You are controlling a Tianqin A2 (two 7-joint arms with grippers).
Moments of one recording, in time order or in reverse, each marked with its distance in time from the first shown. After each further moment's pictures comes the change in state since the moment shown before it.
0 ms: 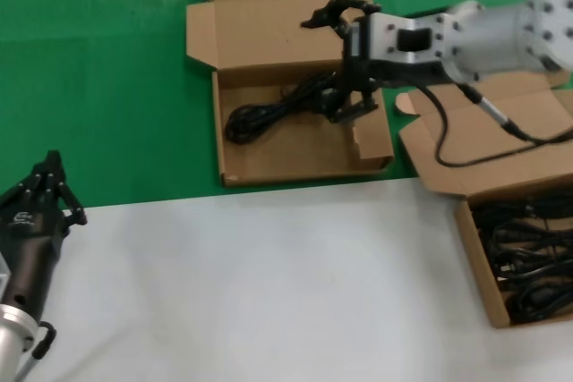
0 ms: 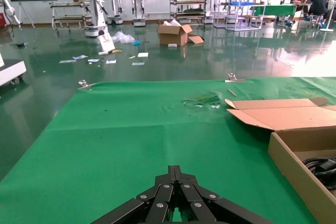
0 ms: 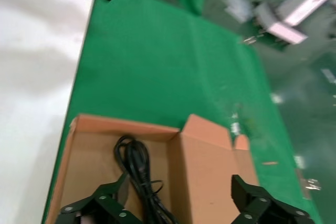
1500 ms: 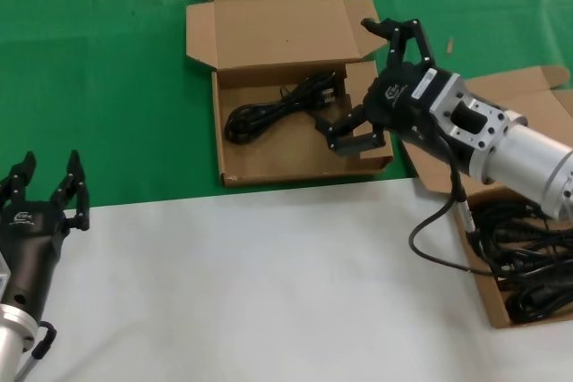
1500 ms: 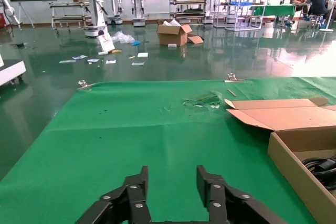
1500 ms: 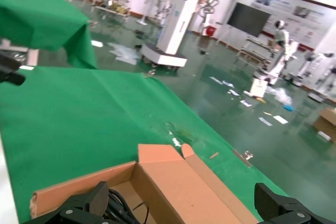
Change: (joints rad) left arm 0.000 0.000 0.000 0.000 0.000 0.000 0.000; right arm -0.552 0.041 0.286 0.287 0.308 0.451 -0.024
